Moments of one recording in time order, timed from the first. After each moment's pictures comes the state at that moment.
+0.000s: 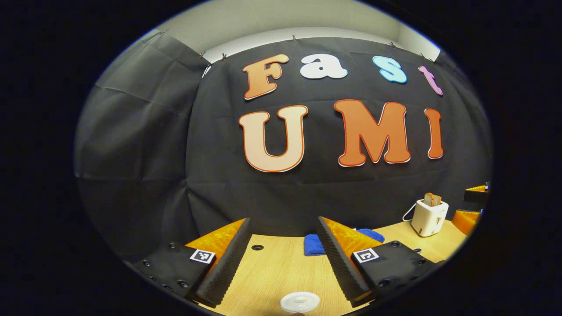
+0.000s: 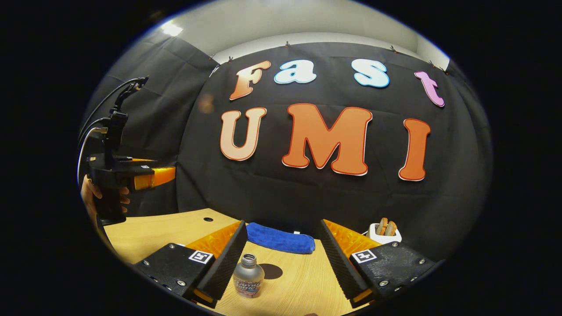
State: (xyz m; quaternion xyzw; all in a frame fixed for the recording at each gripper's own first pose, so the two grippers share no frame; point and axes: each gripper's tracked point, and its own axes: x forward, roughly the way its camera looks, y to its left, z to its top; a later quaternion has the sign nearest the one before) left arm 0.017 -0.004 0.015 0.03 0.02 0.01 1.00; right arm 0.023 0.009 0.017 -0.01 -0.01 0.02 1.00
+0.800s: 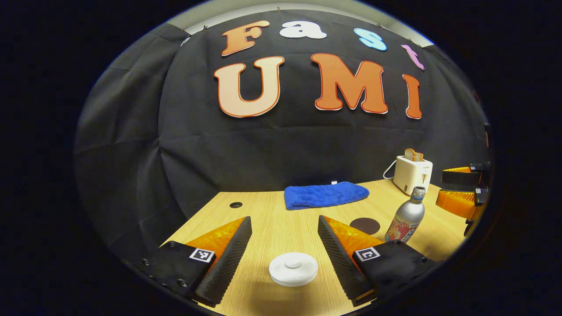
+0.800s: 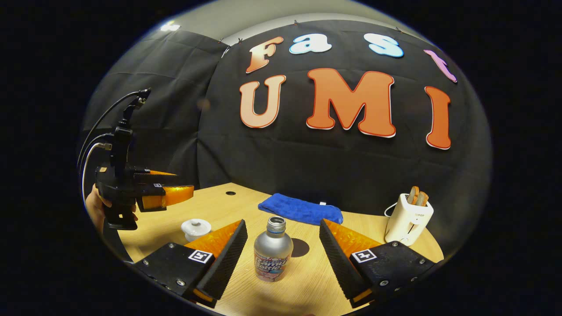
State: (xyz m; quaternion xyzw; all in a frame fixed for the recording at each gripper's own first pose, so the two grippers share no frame) left arm -0.004 -0.015 -0.131 0.04 0.15 -0.07 0.99; right arm 0.023 0.054 -0.076 0.01 0.09 0.10 0.99
